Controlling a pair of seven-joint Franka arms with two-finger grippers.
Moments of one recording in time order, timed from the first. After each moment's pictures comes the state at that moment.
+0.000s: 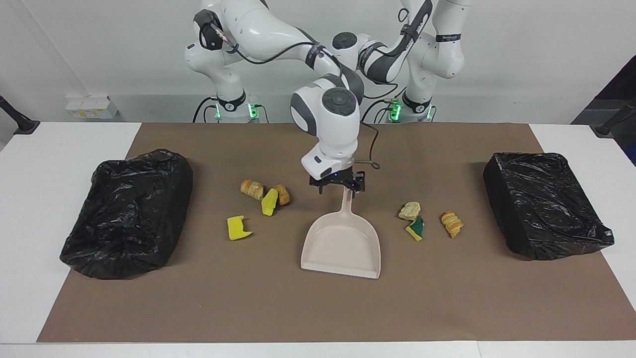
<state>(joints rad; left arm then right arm) -1.00 -0.20 -0.09 -2.52 -0.07 2.33 -0.81 0.58 0.65 0.09 -1.27 -0.02 1.91 0.82</state>
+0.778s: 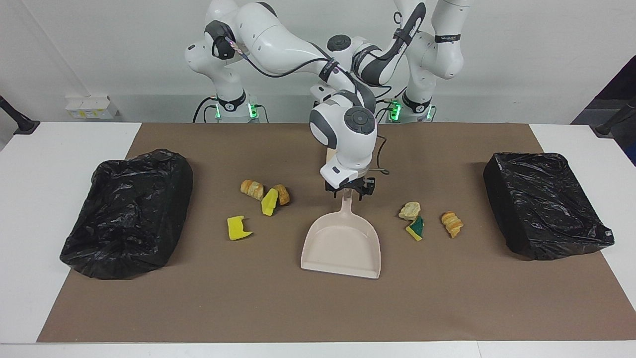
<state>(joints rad) -1.02 -0.16 -0.07 -2.52 -0.07 2.37 -0.82 0.59 0.66 0.09 -1.32 -0.02 1.91 0.82</state>
